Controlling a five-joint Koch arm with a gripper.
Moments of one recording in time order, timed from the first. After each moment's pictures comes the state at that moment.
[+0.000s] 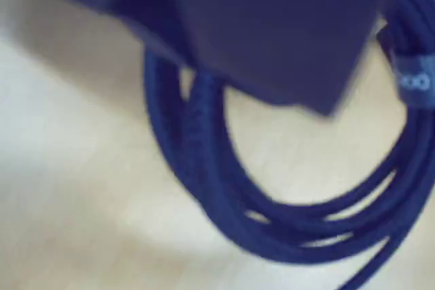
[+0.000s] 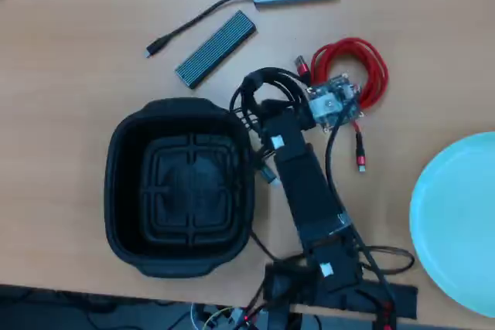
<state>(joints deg) 63.3 101.9 82.3 86.7 27.9</state>
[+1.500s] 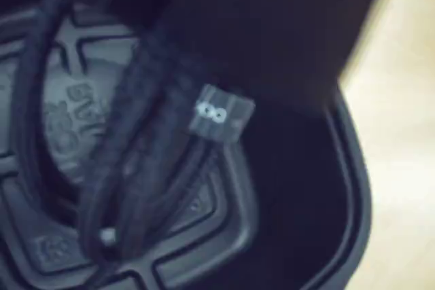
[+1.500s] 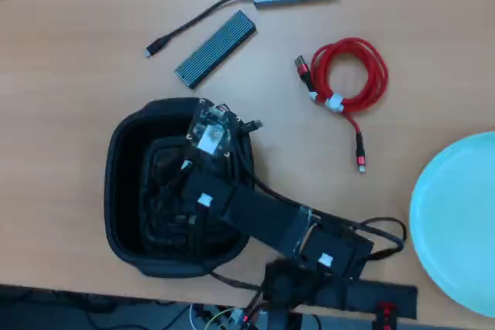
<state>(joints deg) 19.5 95.9 75.8 68.7 26.9</state>
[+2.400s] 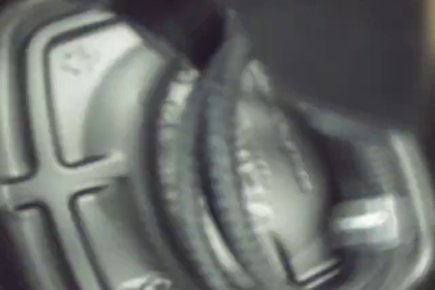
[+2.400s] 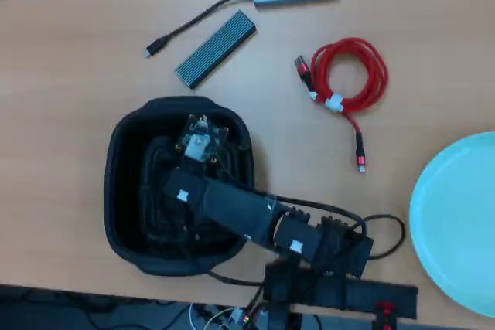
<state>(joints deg) 15.5 84.5 85.8 65.4 26.9</state>
